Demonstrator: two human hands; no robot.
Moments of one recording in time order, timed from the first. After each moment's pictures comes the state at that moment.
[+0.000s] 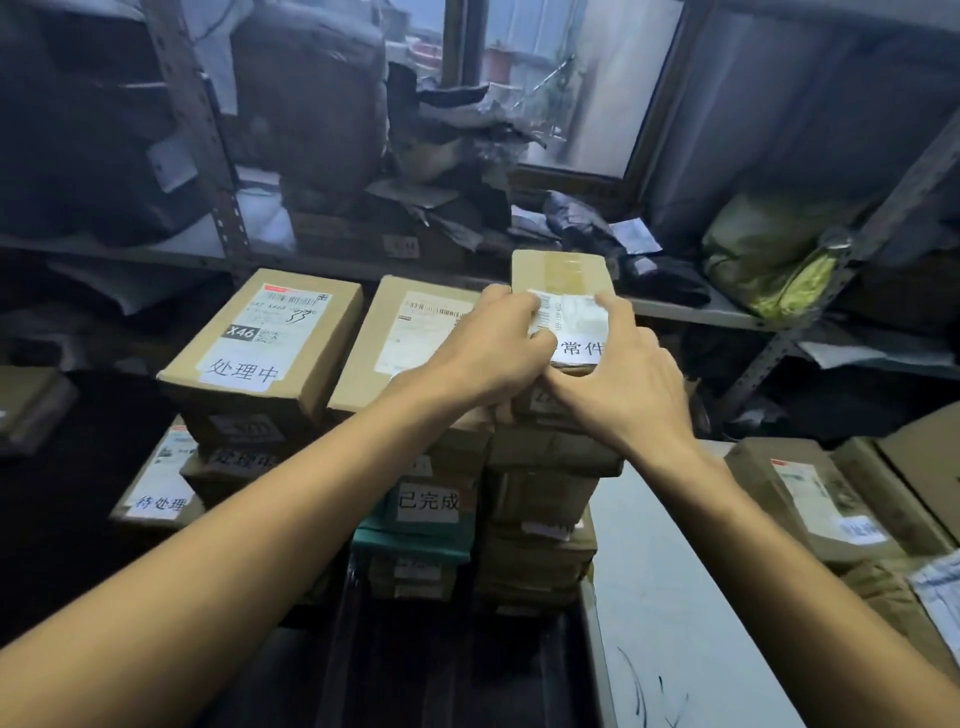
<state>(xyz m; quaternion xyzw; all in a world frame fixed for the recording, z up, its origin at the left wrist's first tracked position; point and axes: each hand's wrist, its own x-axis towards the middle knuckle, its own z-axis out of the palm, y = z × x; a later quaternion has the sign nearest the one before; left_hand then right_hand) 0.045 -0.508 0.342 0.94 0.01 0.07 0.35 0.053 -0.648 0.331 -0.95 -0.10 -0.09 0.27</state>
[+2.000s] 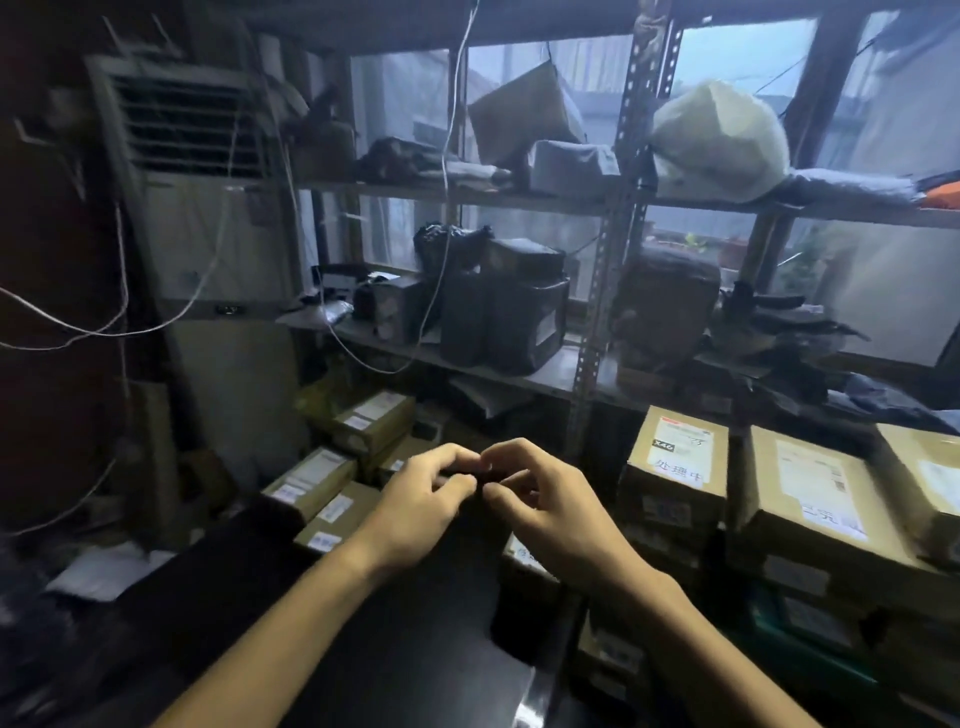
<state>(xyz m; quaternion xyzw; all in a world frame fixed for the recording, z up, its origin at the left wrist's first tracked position) -0.352 -0.223 0.353 0.81 0.19 0.24 0.49 -0.239 -0.346 0.358 -0.72 -0.52 0.08 0.46</state>
